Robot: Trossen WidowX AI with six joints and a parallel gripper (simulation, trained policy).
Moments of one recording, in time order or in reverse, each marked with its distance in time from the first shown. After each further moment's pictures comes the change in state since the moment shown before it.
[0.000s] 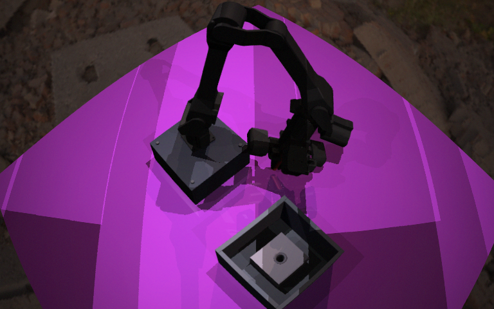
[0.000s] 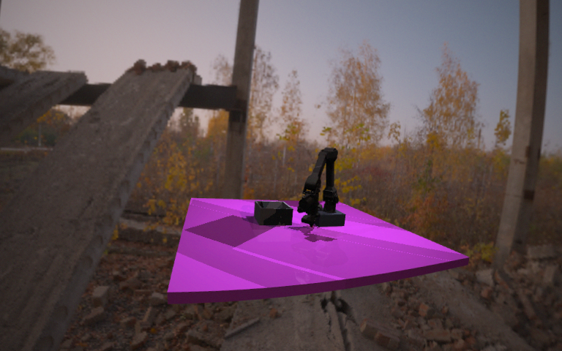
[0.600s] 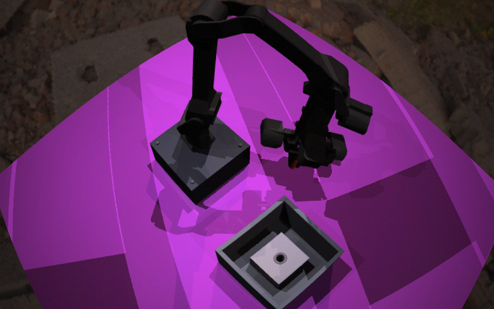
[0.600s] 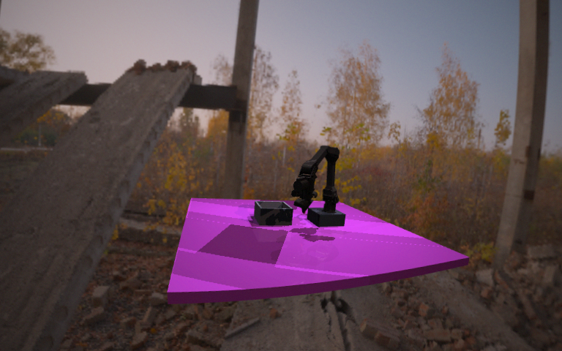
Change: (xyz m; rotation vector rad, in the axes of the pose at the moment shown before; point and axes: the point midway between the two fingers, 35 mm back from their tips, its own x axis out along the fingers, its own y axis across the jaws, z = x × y) arm -0.082 0.005 0.044 0.063 -0.104 0.075
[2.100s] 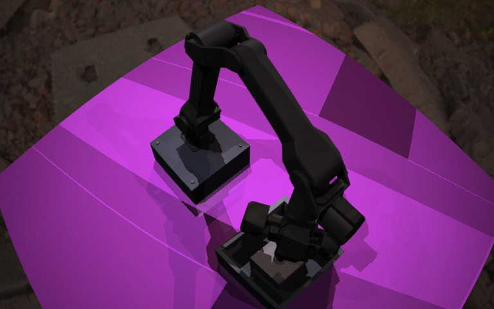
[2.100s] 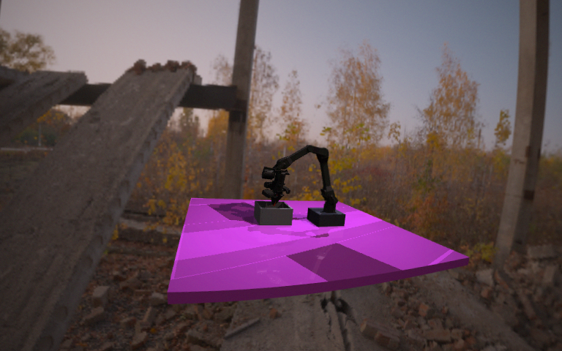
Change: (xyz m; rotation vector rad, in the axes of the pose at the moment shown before) arm 0.030 -0.023 0.202 0.261 -0.070 0.096
